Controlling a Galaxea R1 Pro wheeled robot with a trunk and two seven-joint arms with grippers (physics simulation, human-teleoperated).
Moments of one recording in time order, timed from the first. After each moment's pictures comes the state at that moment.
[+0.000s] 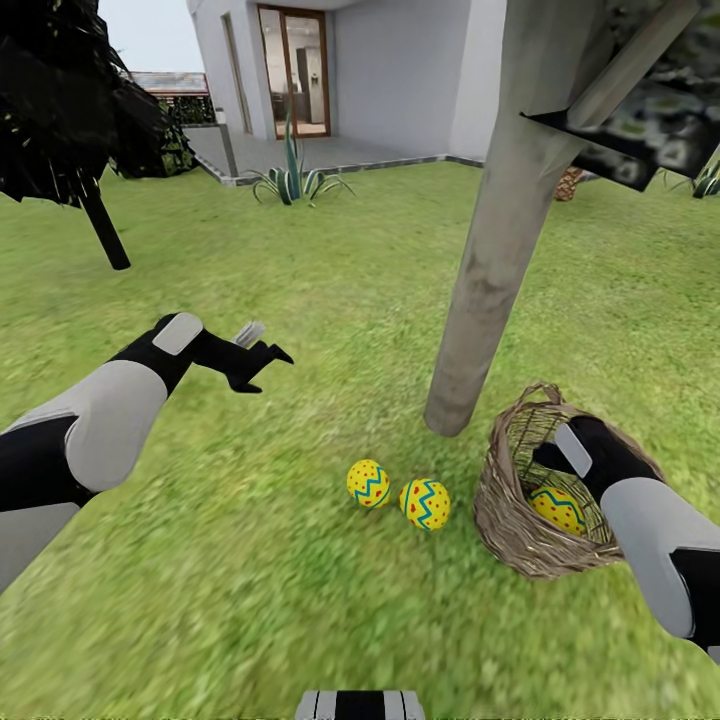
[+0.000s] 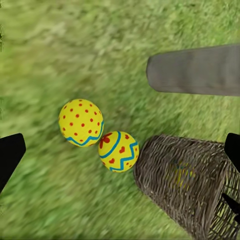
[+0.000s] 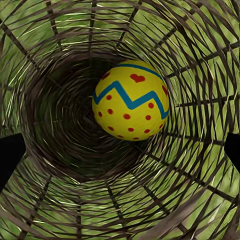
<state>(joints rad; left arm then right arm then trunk) -1.53 0.06 0.23 -0.21 0.62 1.02 0.15 -1.11 -0.25 0.00 -0.42 -0.33 0.75 -0.38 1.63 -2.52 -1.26</state>
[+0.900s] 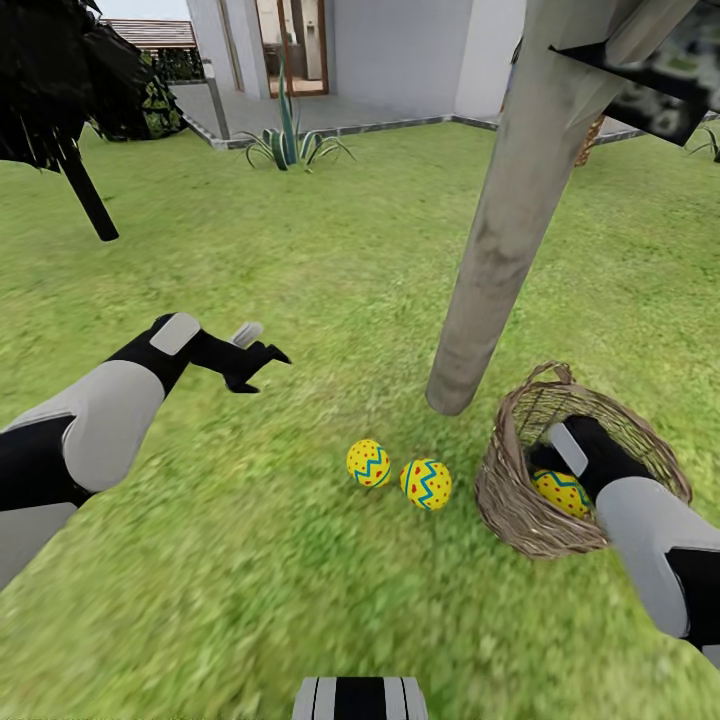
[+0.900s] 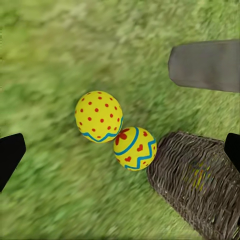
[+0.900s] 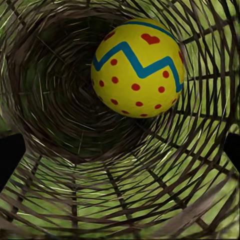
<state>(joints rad) -1.53 0.07 0.23 -0.21 0.61 1.02 0.15 -1.11 -0.24 -0.01 -0.43 -0.33 0.78 -0.39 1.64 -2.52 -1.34</state>
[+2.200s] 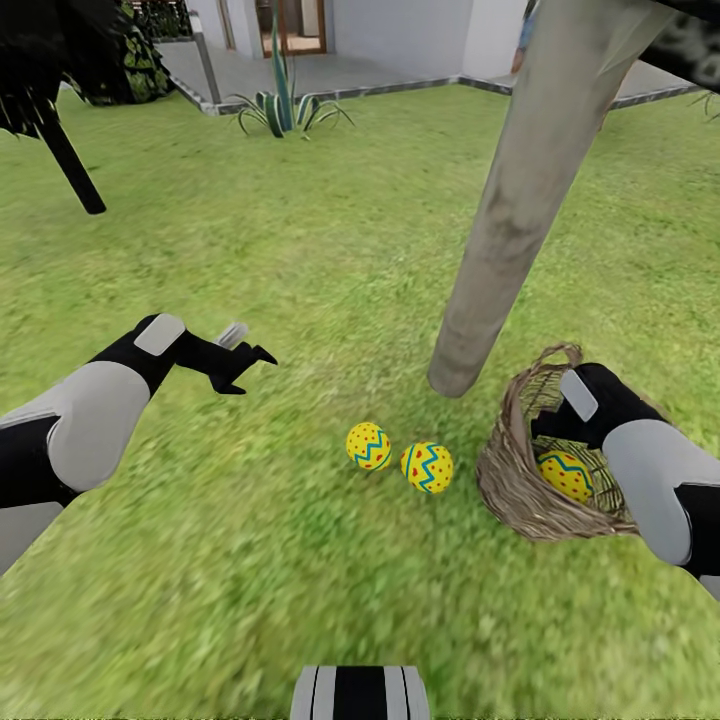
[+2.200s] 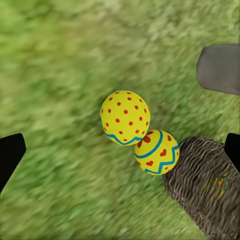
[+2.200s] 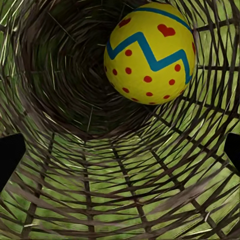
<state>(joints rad) -1.53 0.12 0.23 -0.21 0.61 1.02 0.15 -1.32 -0.25 -0.01 -0.34 -0.33 1.02 -0.39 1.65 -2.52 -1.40</state>
